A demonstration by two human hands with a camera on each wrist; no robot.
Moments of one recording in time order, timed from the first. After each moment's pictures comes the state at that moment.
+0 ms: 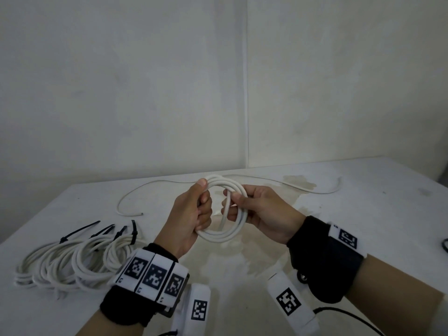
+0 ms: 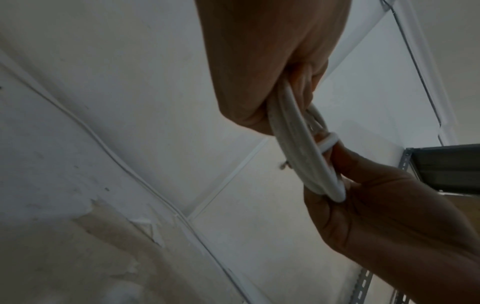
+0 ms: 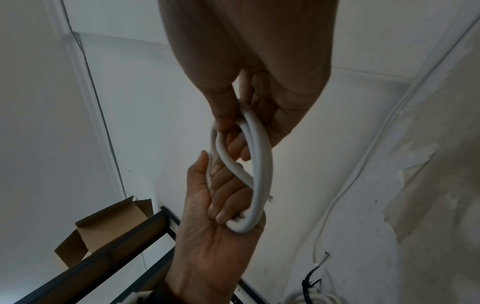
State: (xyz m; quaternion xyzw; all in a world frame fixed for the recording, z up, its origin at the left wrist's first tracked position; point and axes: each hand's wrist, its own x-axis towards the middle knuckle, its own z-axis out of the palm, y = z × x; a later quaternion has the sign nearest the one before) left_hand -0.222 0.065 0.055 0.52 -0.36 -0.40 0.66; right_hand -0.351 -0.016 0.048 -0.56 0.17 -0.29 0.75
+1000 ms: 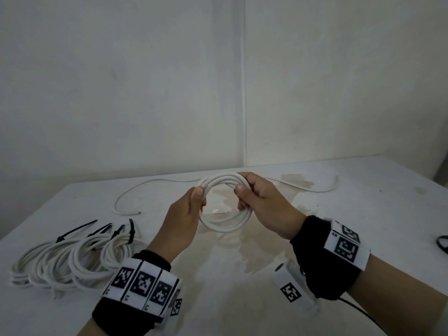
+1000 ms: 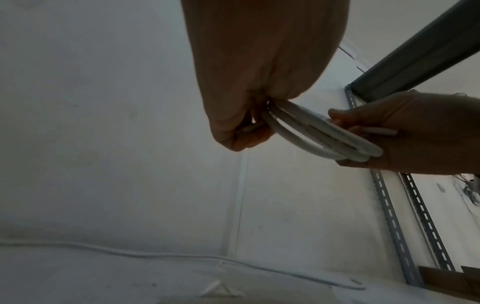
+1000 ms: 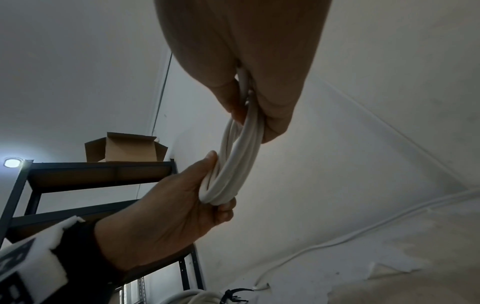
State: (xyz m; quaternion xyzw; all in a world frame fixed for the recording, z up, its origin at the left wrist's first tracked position) left_hand -0.205 0.067 0.030 0.68 -0.55 -0.10 0.48; right_hand -0.354 -0.021 0.046 -0.75 0.20 -0.37 0.51
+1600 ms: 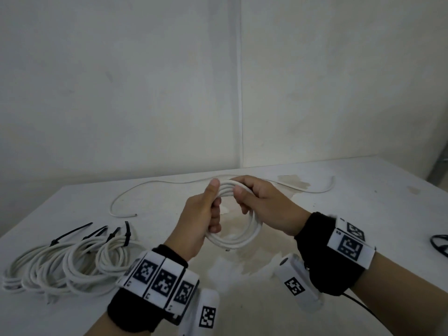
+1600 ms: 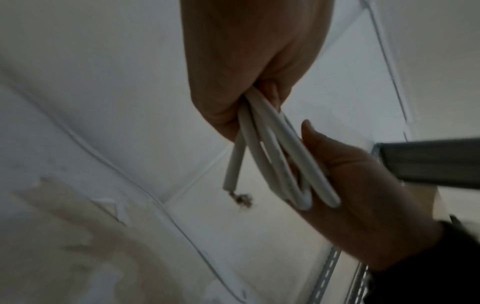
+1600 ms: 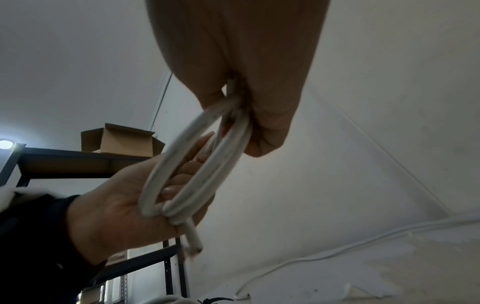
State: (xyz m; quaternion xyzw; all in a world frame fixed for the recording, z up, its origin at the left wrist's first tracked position) left_hand -0.246 0.056 0.056 0.60 -0.37 -0.38 0.60; right_hand -0.368 -0.022 0.058 -0.80 0.20 -0.30 0.48
